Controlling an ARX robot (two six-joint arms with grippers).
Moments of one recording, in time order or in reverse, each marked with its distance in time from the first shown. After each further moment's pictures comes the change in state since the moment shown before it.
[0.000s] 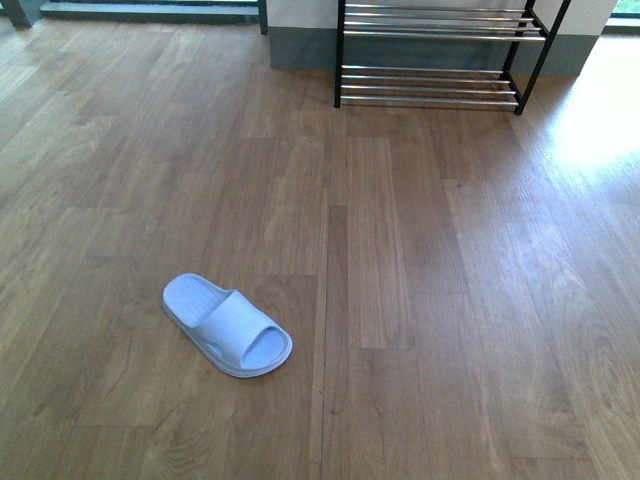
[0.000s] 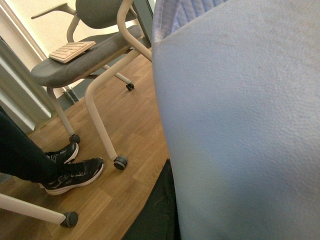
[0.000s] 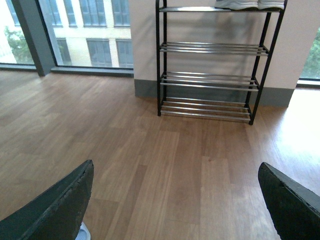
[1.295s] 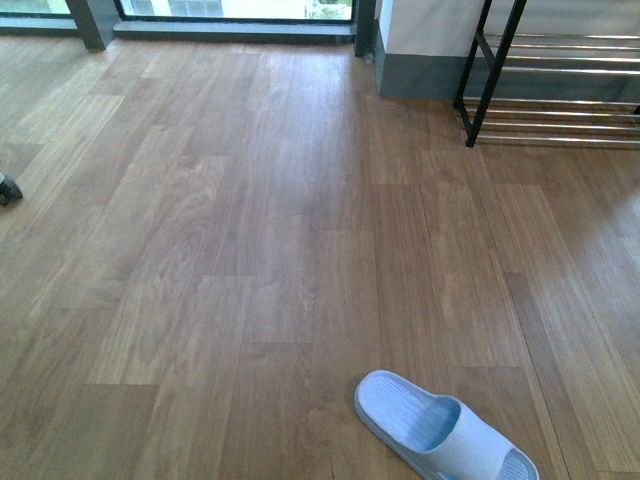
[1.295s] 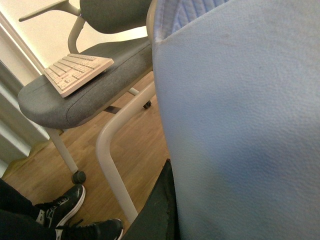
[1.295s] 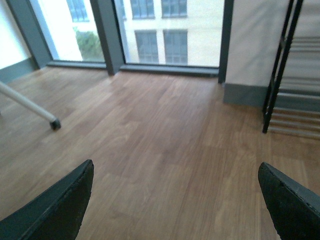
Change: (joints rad) left arm 0.000 0.000 0.000 0.000 -0.002 0.001; right arm 0.136 0.314 0.011 0.223 -0.090 0.062
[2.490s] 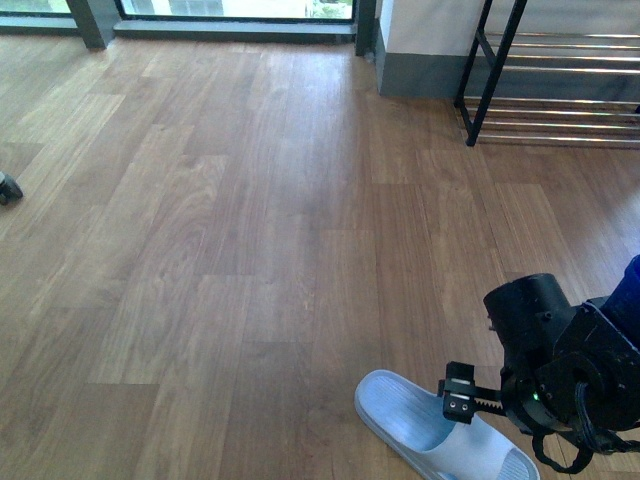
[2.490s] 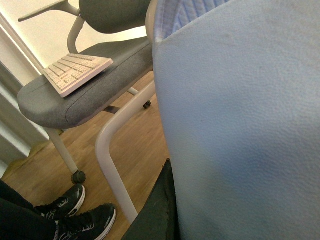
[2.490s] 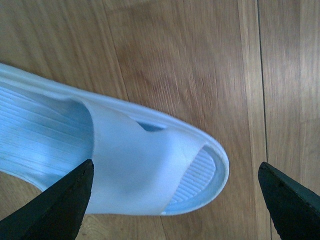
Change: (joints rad) left arm 0.000 0.000 0.000 0.000 0.000 0.000; right arm -0.047 2.328 0.948 0.103 0.348 0.426
